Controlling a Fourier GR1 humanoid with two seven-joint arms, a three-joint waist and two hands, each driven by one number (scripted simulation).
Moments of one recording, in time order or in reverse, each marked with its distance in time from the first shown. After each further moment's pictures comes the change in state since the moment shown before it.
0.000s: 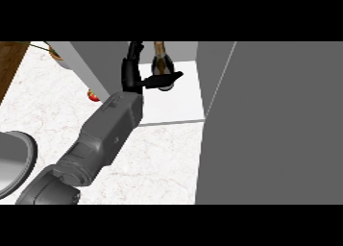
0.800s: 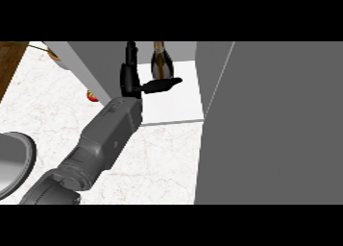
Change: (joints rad) left arm 0.042 -0.007 0.022 -0.017 -0.007 -0.016 -0.073; right arm 0.000 -0.006 -0.010 0.000 -0.010 0.011 0.001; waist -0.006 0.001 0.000
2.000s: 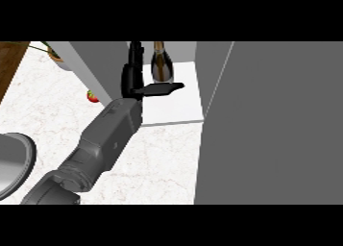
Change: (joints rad) left arm 0.015 -0.001 -0.035 -0.014 0.053 -0.199 -0.032; right arm -0.012 0.012 0.043 0.002 0.005 -0.022 0.020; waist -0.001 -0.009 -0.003
